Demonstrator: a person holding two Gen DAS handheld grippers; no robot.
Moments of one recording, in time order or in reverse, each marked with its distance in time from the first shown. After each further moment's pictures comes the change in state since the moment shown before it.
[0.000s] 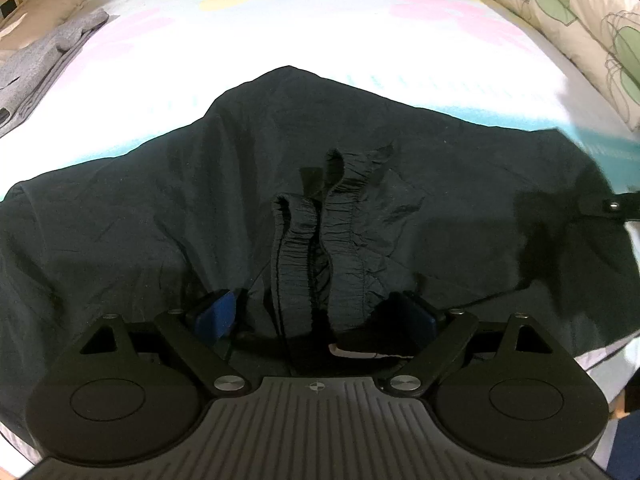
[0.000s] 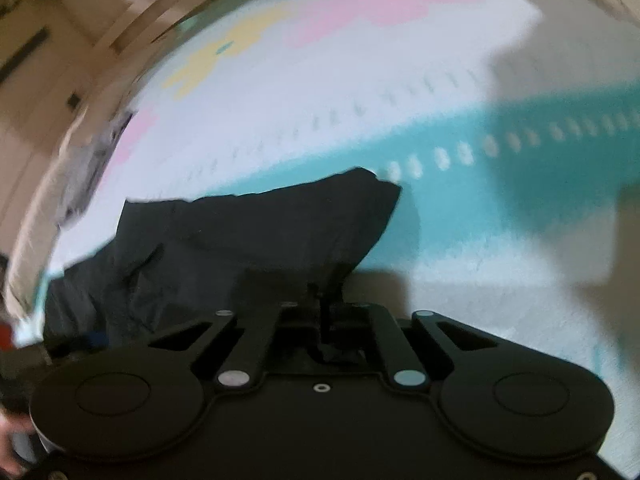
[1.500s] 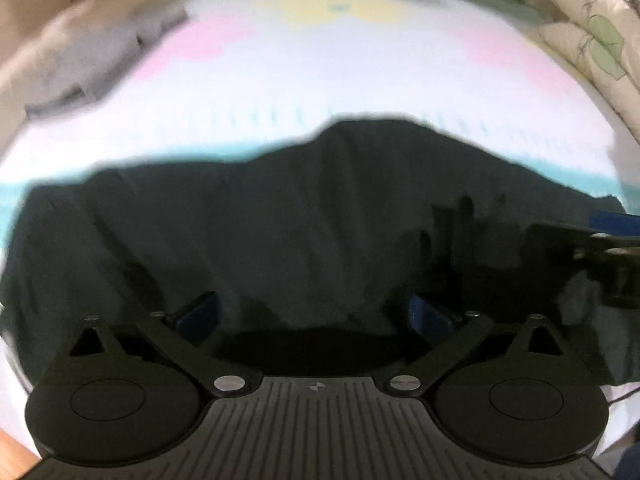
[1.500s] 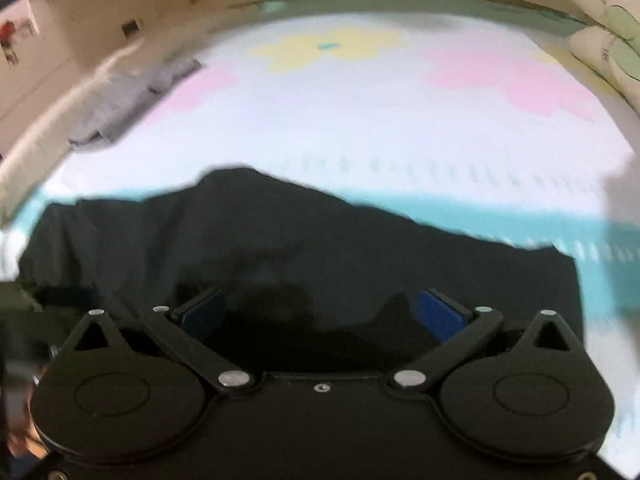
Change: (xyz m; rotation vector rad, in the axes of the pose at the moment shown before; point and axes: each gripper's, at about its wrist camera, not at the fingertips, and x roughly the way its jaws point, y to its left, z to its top) left arm -0.035 0.064 -0.010 -0.107 -0.103 0.134; right arm 0.029 0.129 -0.013 -0.295 -0.084 -0.060
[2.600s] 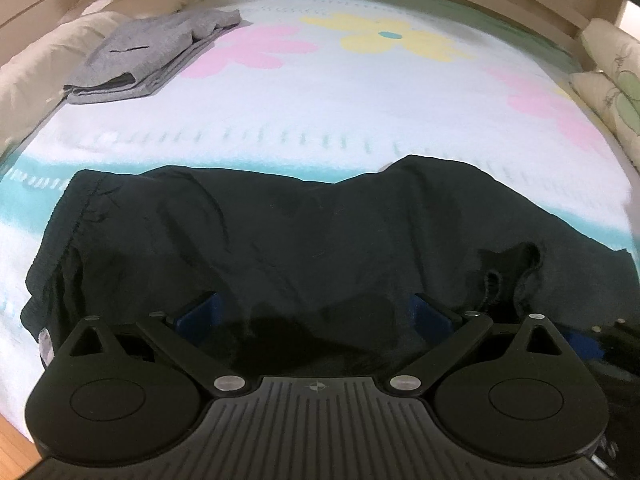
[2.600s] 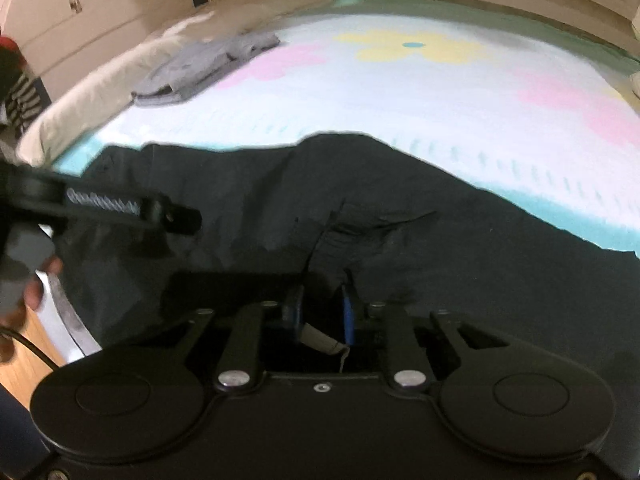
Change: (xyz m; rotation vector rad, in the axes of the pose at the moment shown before) left arm -0.005 0.054 0.008 -0.129 -0.012 -0.009; right arm 0.005 0.073 -0.034 -0.160 -0.012 0.088
